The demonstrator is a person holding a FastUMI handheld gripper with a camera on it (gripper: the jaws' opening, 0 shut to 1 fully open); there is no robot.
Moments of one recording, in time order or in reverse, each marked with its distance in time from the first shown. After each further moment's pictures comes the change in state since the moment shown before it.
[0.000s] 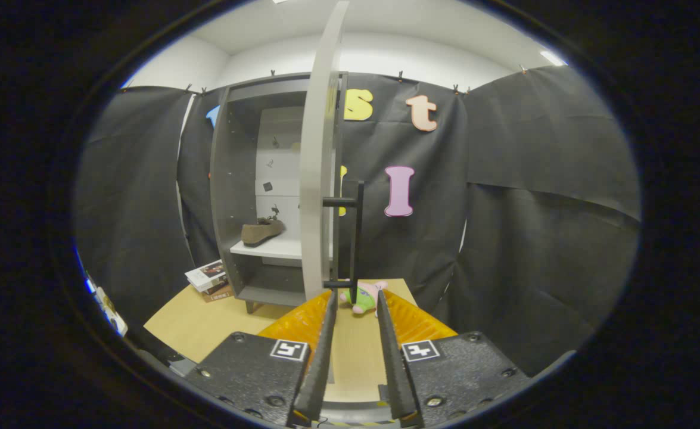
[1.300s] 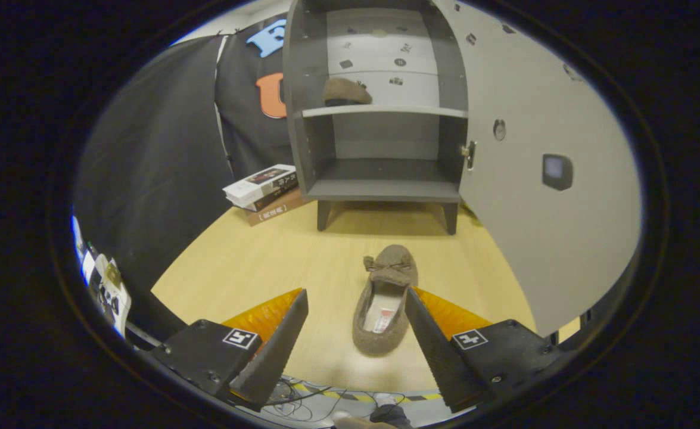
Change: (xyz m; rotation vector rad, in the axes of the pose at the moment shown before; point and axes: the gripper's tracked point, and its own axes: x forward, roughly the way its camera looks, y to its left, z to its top) arm 0.192 0.275 -0.309 0.005 0.393 0.231
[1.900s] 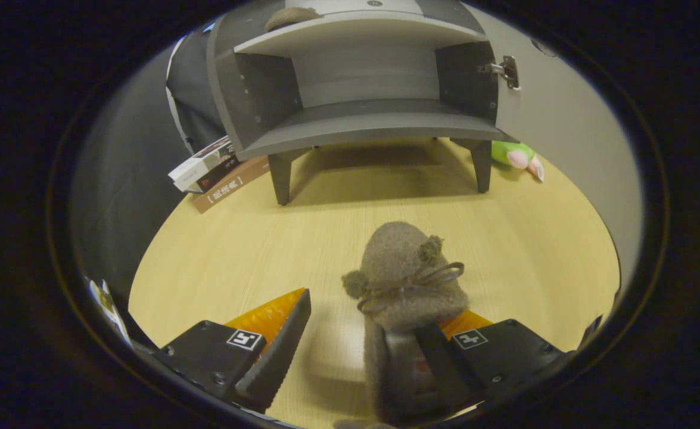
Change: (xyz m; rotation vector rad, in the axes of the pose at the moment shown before) arm 0.156 -0.016 -0.021 0.117 0.182 -0.024
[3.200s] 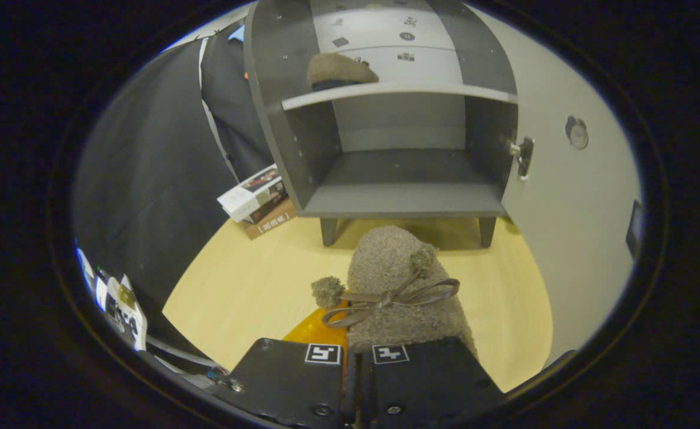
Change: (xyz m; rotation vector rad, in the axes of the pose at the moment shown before) arm -0.137 0.033 0.095 -0.100 -0.144 0.119
